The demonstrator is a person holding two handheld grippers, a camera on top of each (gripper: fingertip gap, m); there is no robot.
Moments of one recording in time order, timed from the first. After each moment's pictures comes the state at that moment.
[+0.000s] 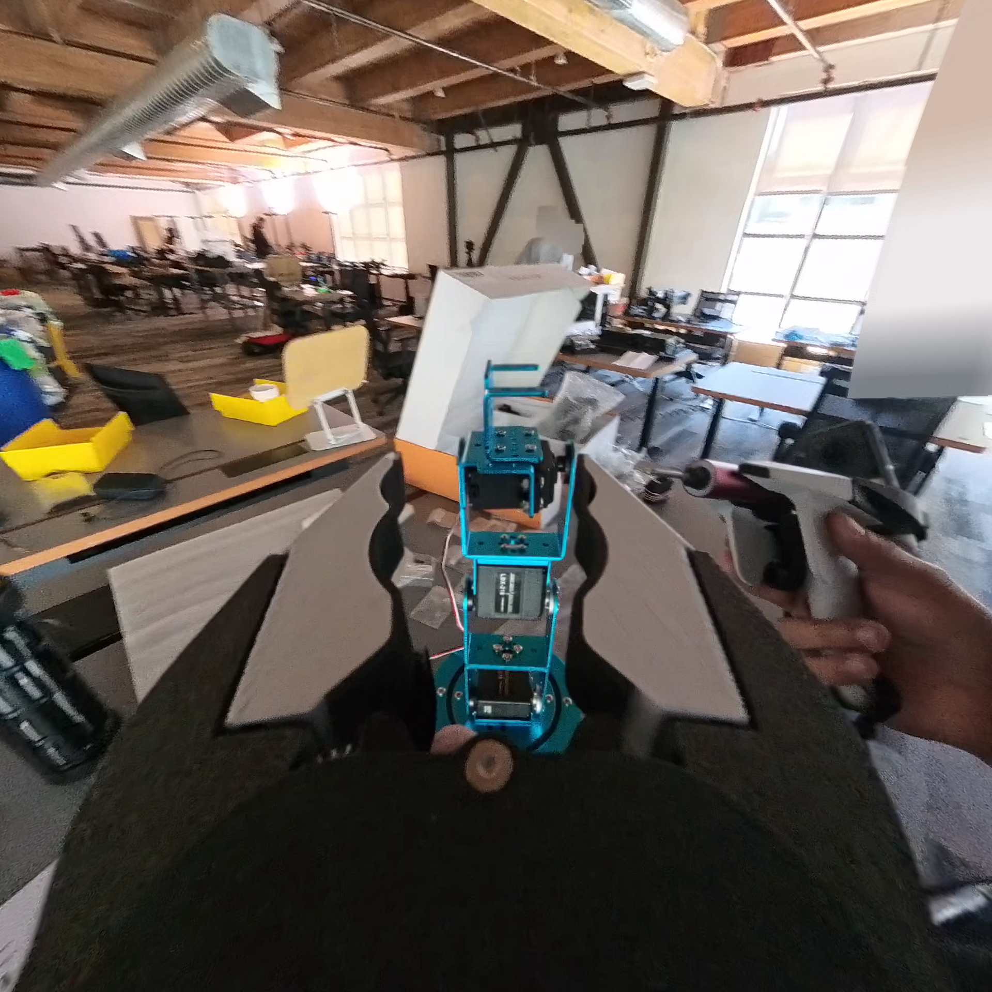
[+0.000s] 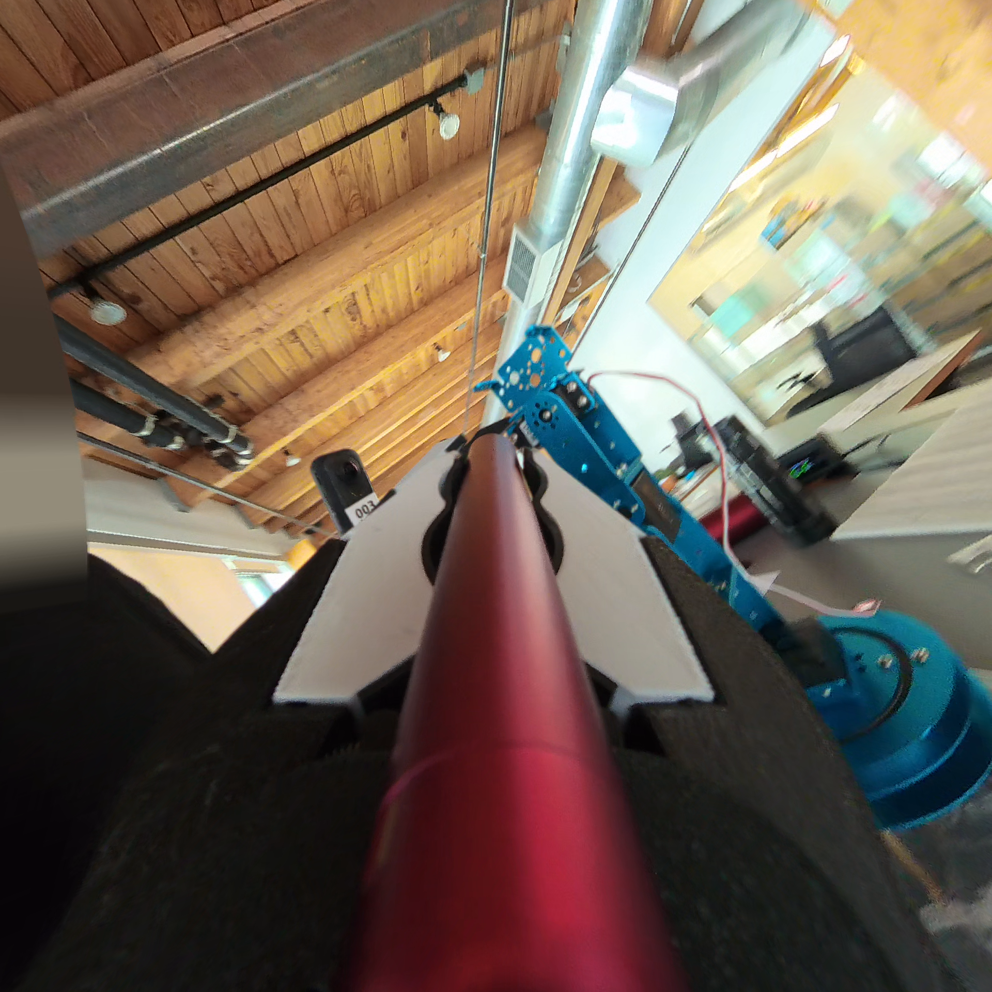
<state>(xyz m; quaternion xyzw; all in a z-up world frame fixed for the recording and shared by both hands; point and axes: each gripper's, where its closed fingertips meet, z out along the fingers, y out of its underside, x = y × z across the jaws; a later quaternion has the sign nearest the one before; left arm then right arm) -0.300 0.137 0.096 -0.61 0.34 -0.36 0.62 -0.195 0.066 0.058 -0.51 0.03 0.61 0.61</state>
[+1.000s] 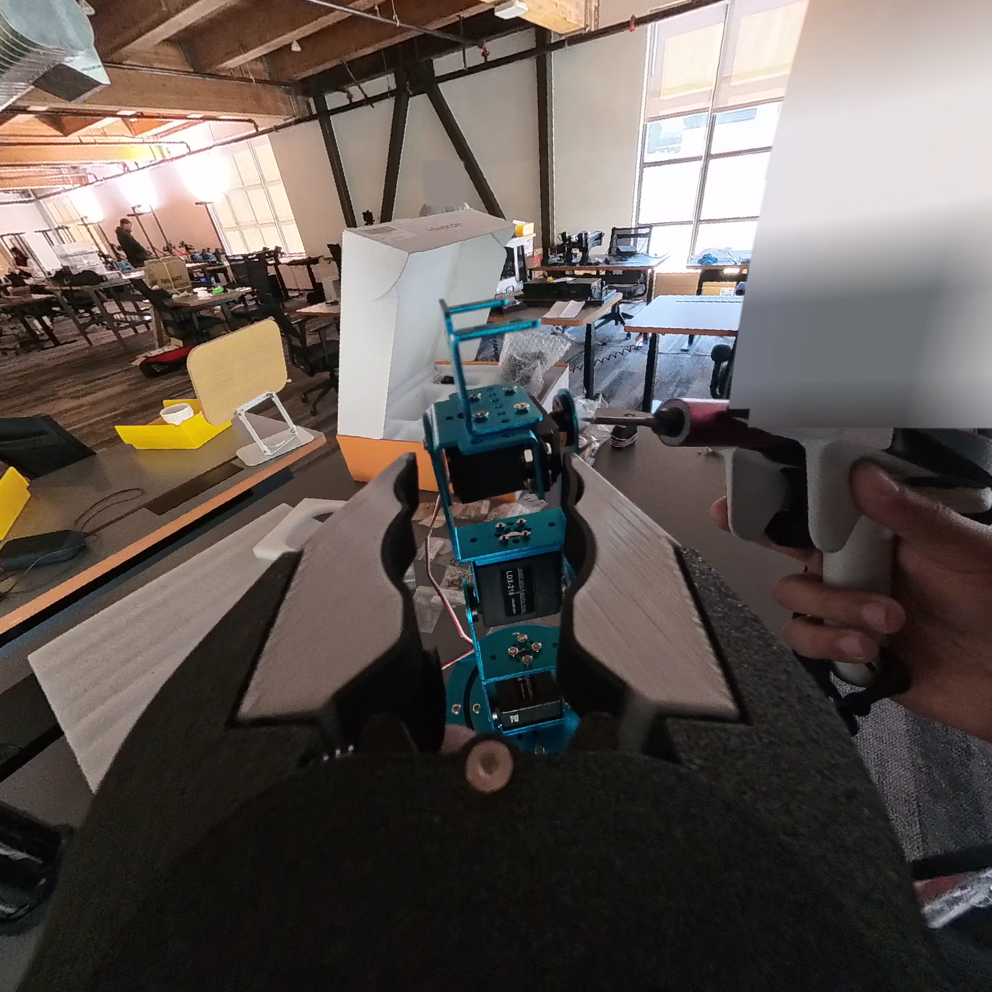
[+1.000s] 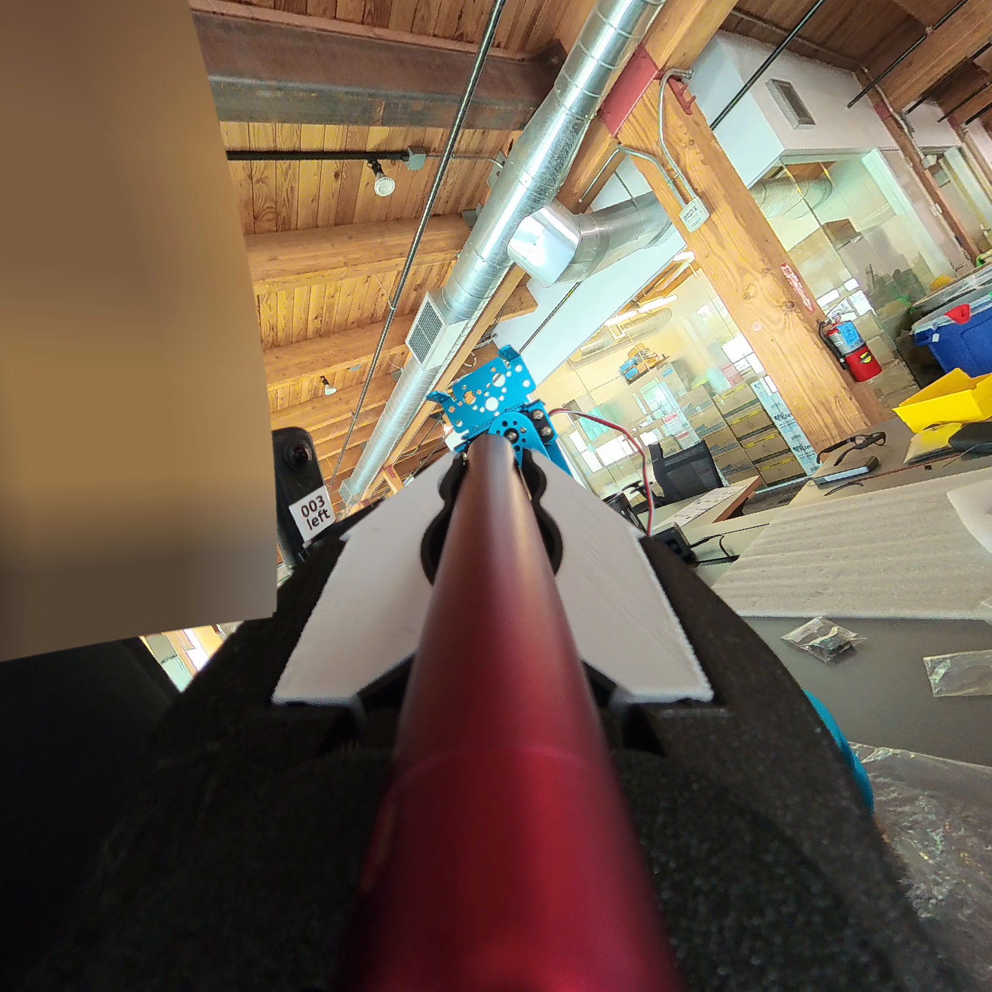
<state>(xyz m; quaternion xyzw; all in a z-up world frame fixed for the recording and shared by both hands) -0.266 0.151 0.064 -0.57 0.44 -0.37 0.59 -0.211 0.080 0.058 -0.51 0.04 0.46 0.73</state>
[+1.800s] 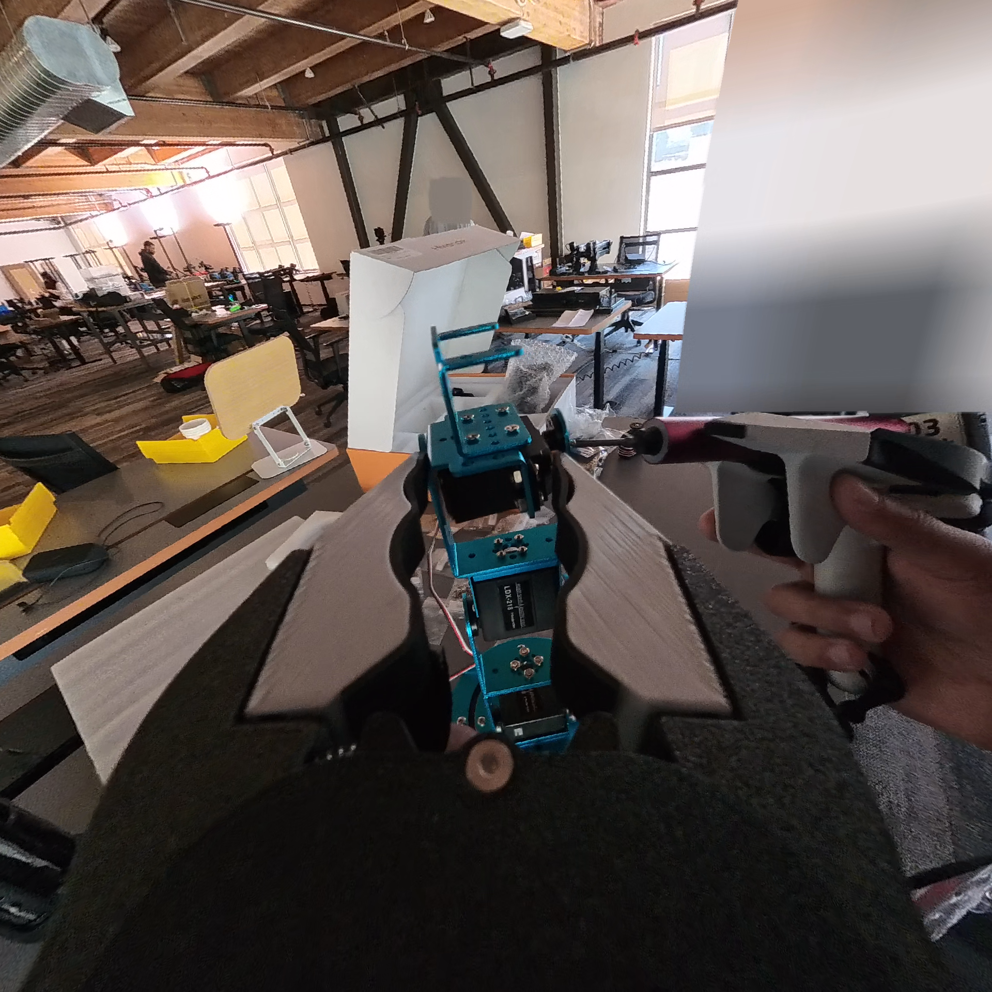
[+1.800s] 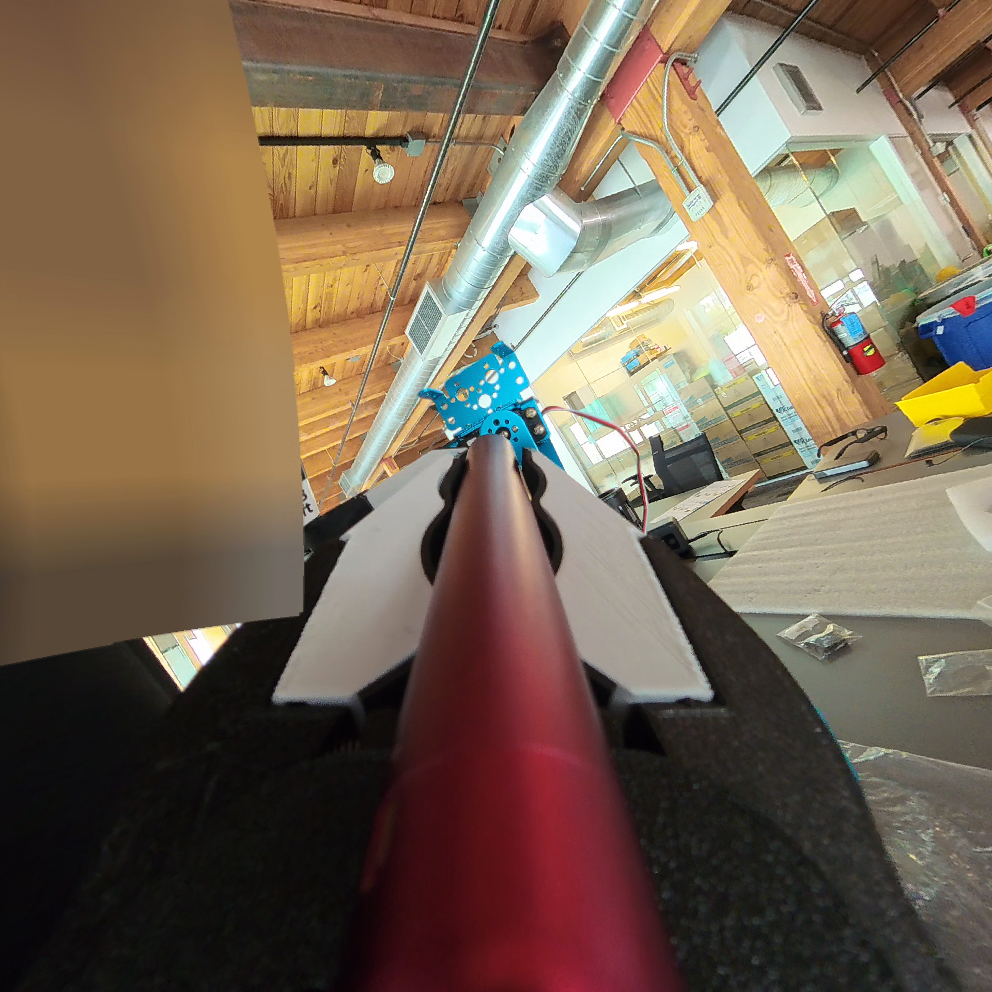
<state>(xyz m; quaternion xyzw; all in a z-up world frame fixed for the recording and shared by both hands) -0.264 0.148 0.072 -0.56 0.44 -0.36 0.60 -0.209 0.085 0.057 -0.52 0.03 0.46 0.72</state>
